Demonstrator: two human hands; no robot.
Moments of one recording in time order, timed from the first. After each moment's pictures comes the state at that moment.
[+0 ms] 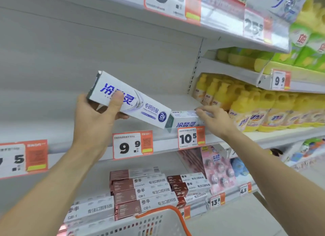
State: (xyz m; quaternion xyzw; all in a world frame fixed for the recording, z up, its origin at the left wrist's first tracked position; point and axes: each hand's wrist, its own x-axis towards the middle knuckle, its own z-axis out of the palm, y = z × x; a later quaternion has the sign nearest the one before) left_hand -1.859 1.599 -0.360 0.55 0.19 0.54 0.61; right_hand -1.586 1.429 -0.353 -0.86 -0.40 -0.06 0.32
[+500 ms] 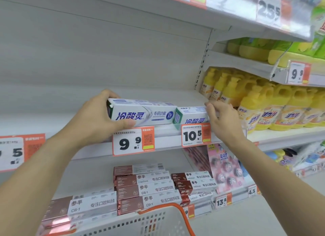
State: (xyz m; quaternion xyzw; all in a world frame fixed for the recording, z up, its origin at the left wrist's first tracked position) left_hand -1.869 1.620 -0.354 0.83 0.31 0.29 0.35; right_hand -1.583 1.434 -0.375 -0.82 -0.42 -0.21 0.33
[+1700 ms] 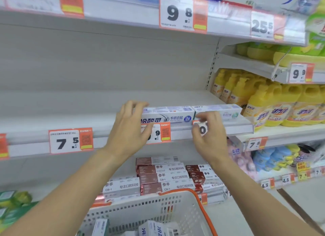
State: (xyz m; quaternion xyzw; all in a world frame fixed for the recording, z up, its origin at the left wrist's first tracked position) left_hand -1.890 1.575 -0.375 0.89 0.25 0.36 0.13; right_hand -1.700 1.425 -0.397 -0.71 -0.47 -0.22 0.47
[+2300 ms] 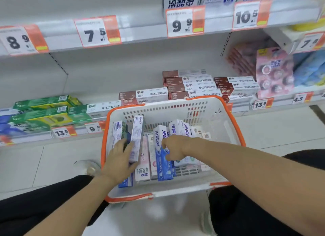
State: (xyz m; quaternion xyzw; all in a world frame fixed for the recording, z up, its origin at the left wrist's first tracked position) left_hand -2.146 1.462 -0.654 0.90 0.39 -0.07 0.18; right_hand -1.909 1.382 -0.602 -0.68 -0.61 0.38 -0.14
